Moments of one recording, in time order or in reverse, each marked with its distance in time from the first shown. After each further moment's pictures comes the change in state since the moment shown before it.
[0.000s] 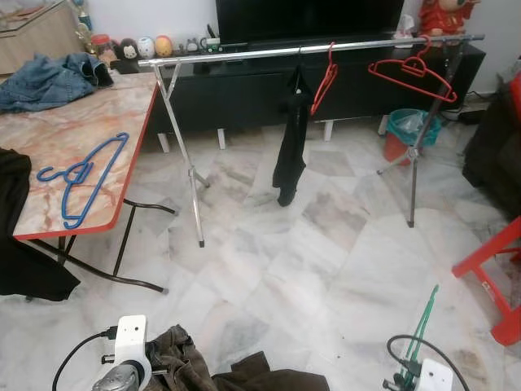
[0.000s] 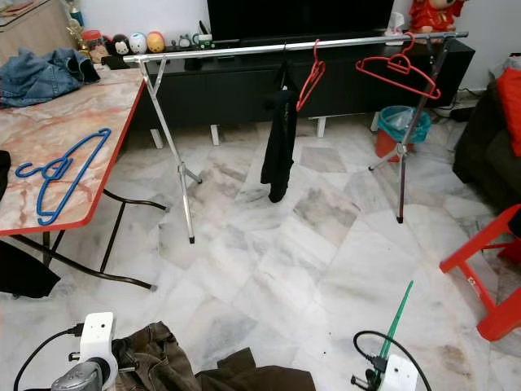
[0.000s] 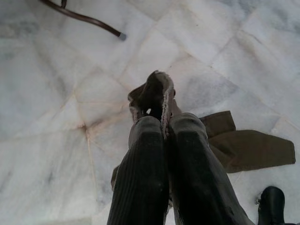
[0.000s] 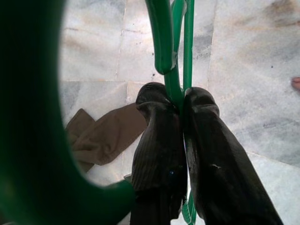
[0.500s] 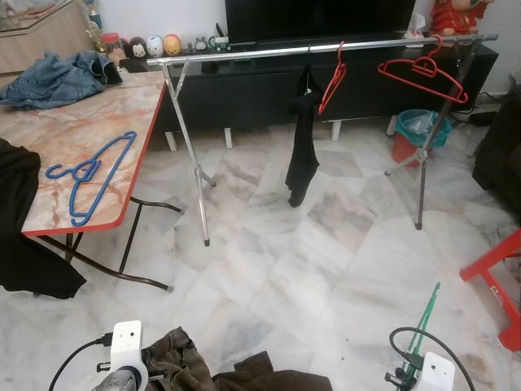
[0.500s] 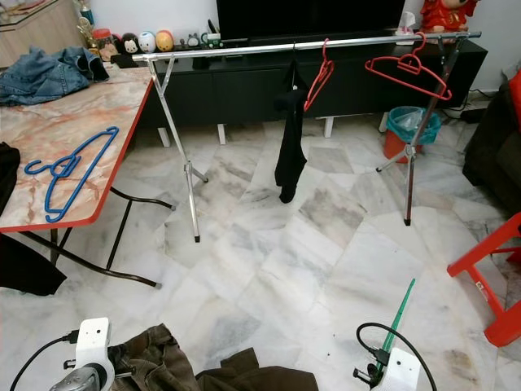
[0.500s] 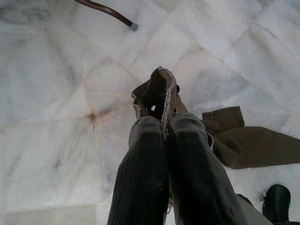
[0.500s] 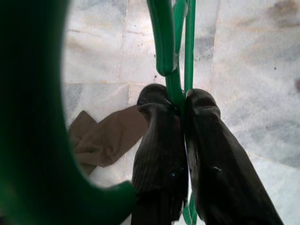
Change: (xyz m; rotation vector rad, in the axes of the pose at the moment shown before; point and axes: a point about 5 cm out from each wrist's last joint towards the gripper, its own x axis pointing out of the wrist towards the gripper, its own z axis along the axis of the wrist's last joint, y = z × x) left arm -0.002 0.004 -0.009 -0.015 0.035 0.032; right arm 0.003 -0.003 0.009 0.005 0.010 -0.012
